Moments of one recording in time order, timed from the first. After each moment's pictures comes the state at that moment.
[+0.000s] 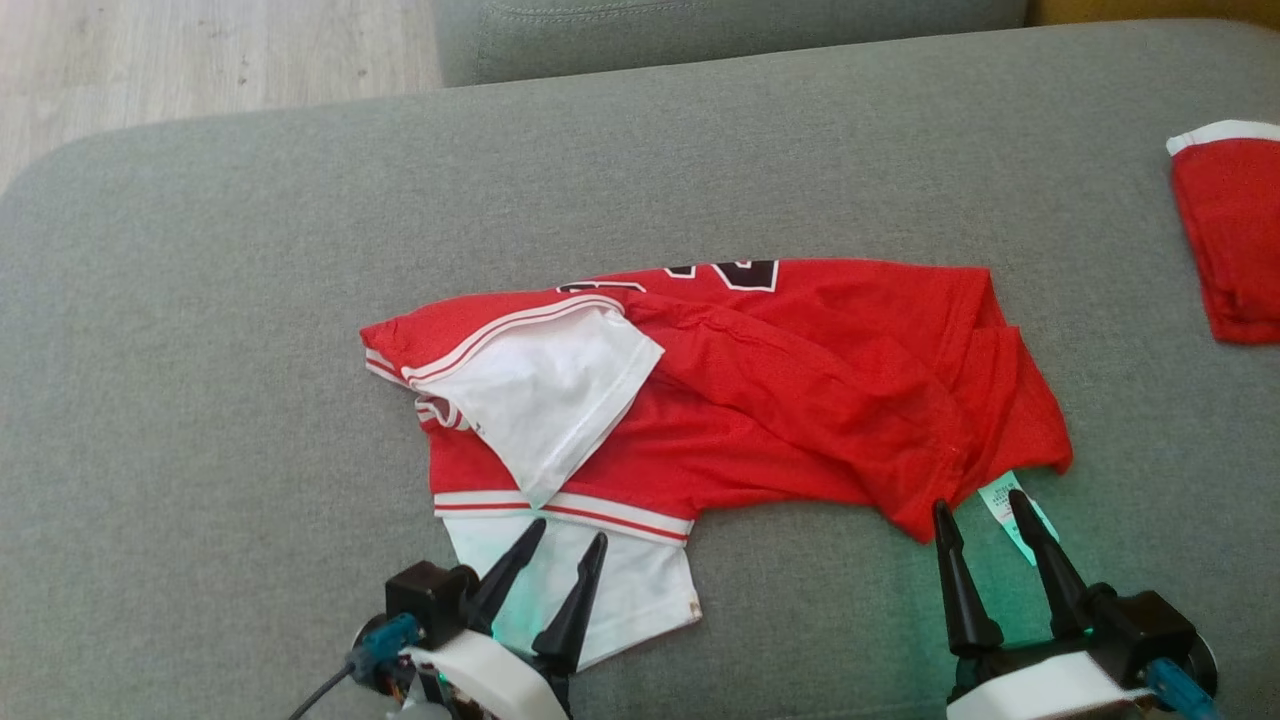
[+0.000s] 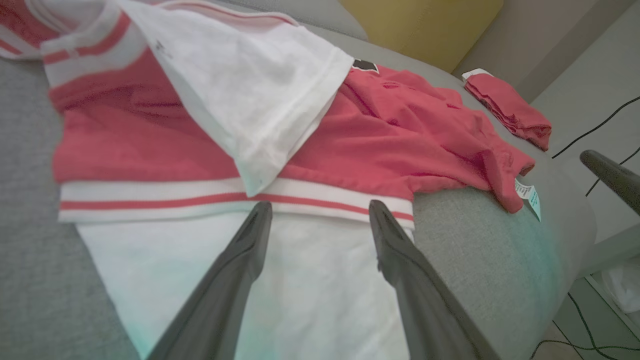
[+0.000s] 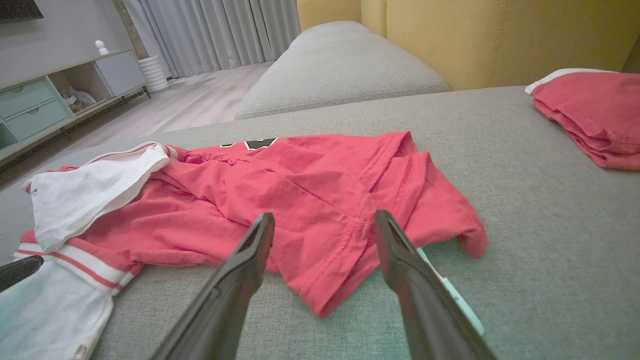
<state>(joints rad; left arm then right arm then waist) -0.22 0.19 -0.76 0.49 -0.69 -0.09 -0.21 0.14 -0.05 0.09 0.19 0.13 0.12 -0.26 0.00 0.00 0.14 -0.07</state>
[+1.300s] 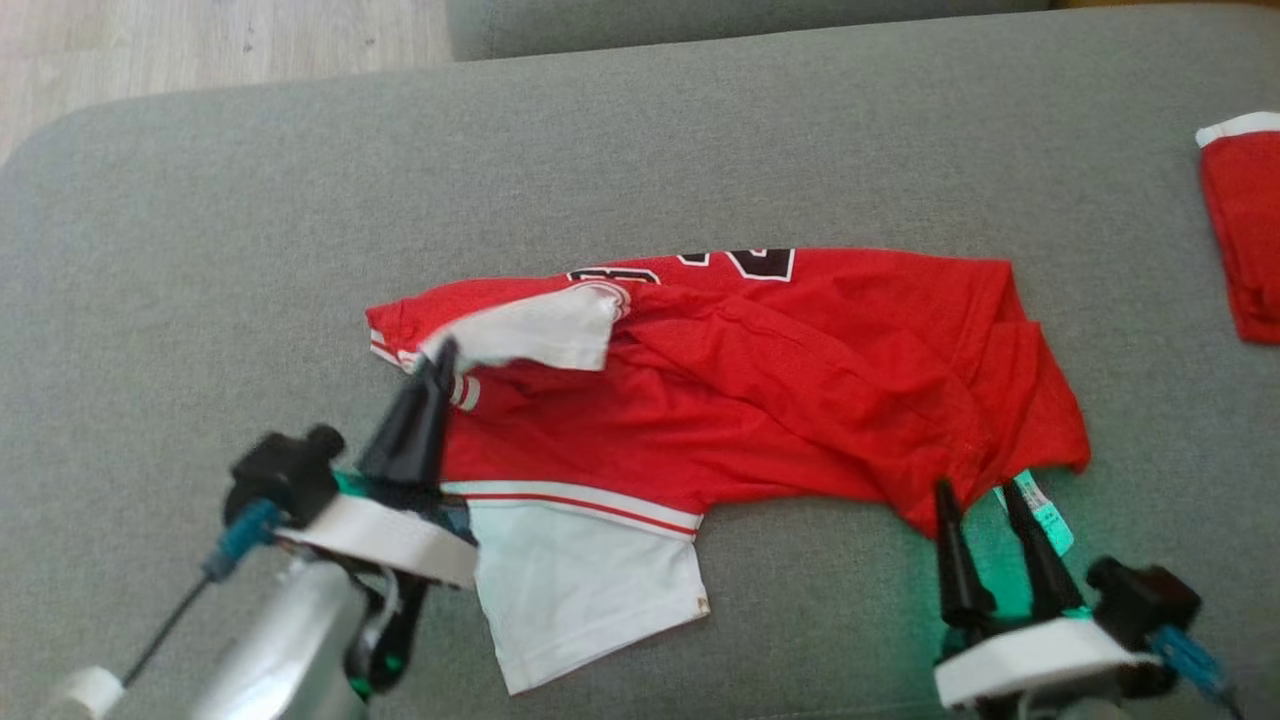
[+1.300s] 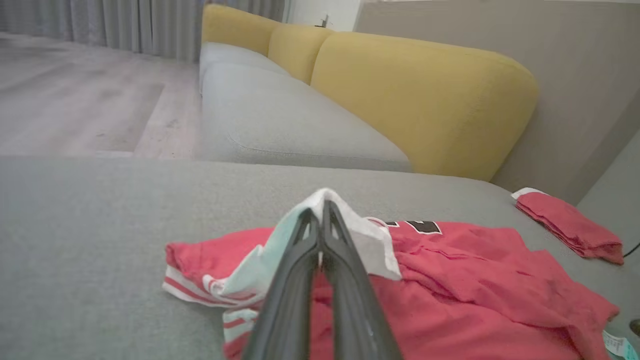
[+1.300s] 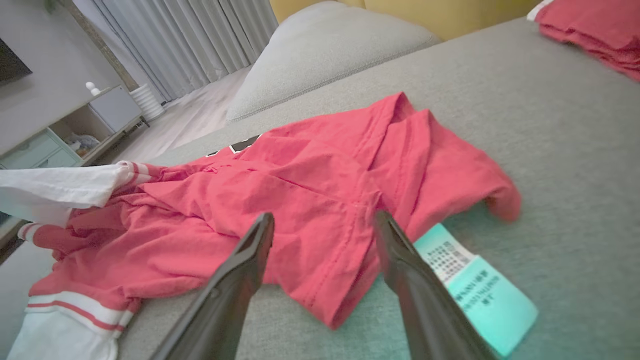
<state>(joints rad) -0.32 0.27 -0.54 0.34 -0.62 -0.04 -0.25 0.06 -0.05 0.13 0.30 0.36 0.12 -0.26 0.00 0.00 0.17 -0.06</state>
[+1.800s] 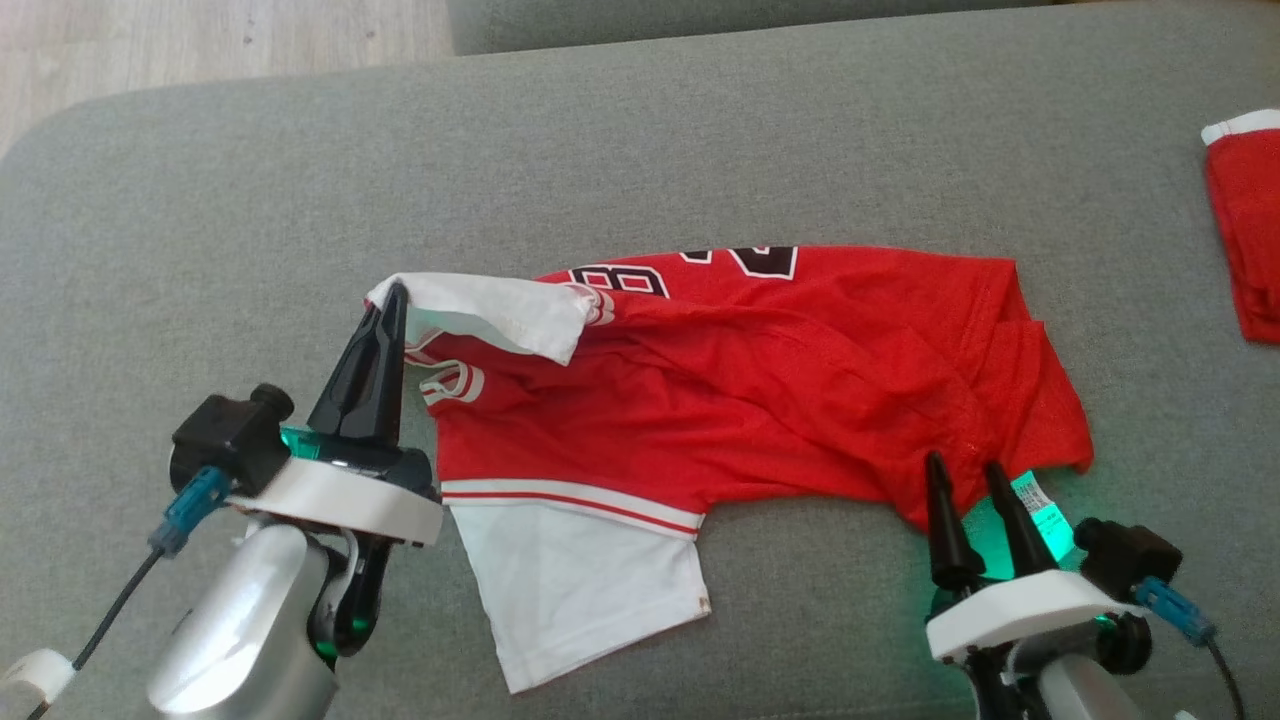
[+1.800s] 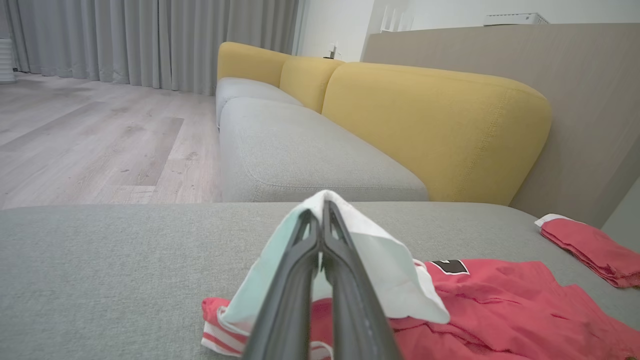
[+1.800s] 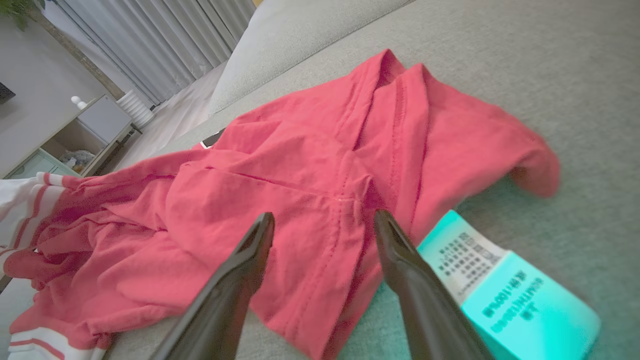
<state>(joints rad) -0.36 0.31 -0.50 0.29 -0.61 -0.02 -0.25 -0.09 -0.05 0.16 0.51 0.51 0.12 -0.26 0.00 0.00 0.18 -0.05</state>
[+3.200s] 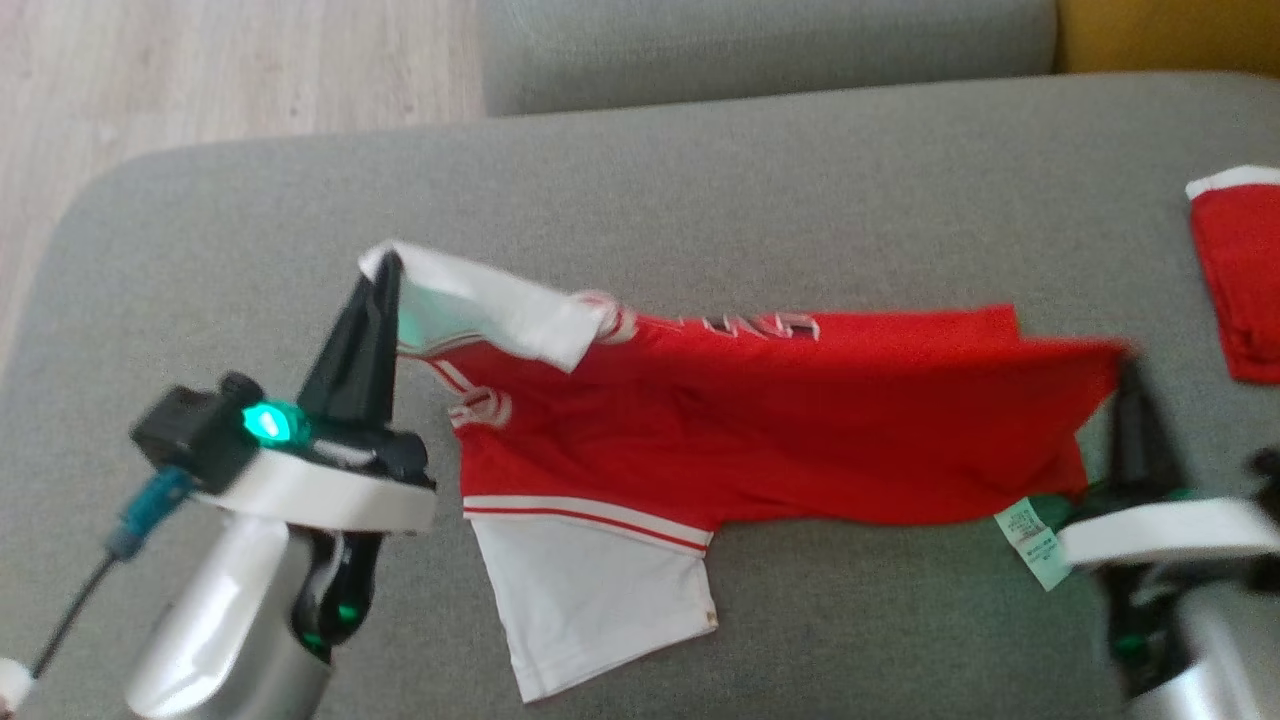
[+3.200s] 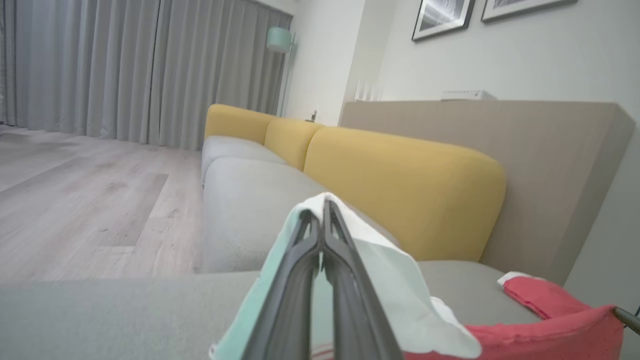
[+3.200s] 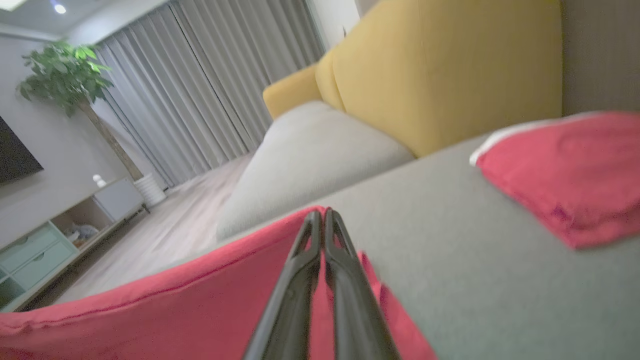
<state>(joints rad) -0.34 0.31 -0.46 0.20 -0.62 -0.07 -0.25 -0.13 -0.14 0.03 0.39 0.53 0.12 -0.26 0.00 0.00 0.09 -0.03</state>
